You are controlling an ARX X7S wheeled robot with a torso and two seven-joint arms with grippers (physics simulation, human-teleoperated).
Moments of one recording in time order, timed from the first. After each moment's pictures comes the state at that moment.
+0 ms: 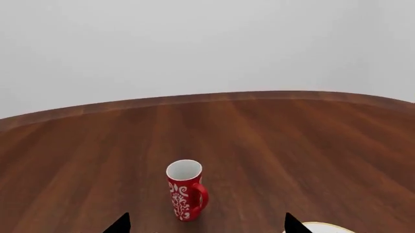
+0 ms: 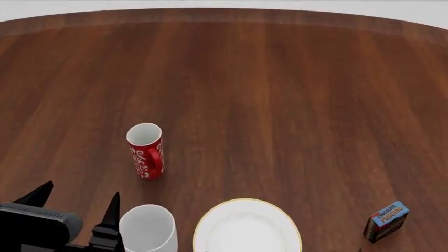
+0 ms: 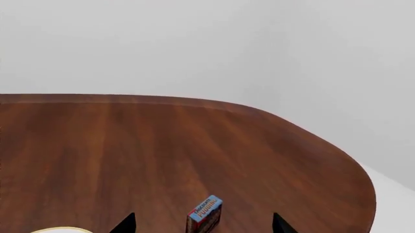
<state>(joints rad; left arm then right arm) -0.18 -0.22 0.15 0.59 -0.29 -0.74 -0.16 -0.21 0.19 0.05 -0.66 0.11 0.45 0.40</state>
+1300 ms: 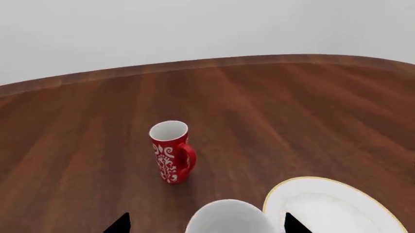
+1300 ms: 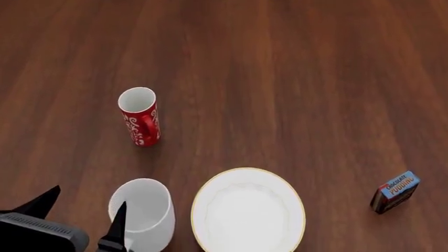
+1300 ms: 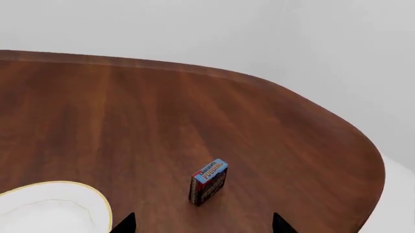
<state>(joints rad) -0.15 -0.27 0.20 0.59 -0.29 -0.68 -0.15 -0.23 0.22 0.02 -0.64 0.13 0.41 0.43</state>
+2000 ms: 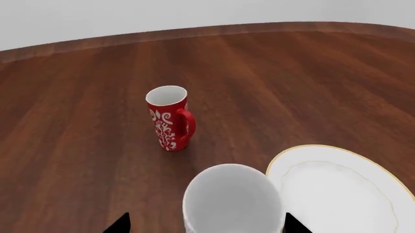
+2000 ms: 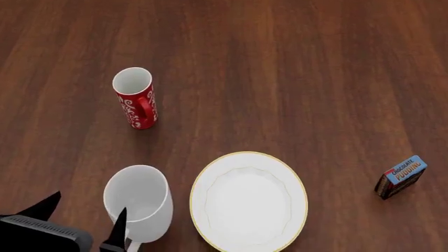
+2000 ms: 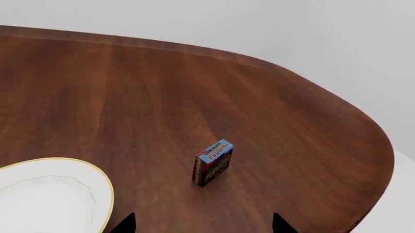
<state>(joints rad) -0.15 -0.29 0.22 0.59 -0.31 -0.72 -0.18 -0.23 0.24 0.01 -0.63 0.15 0.39 0.45</state>
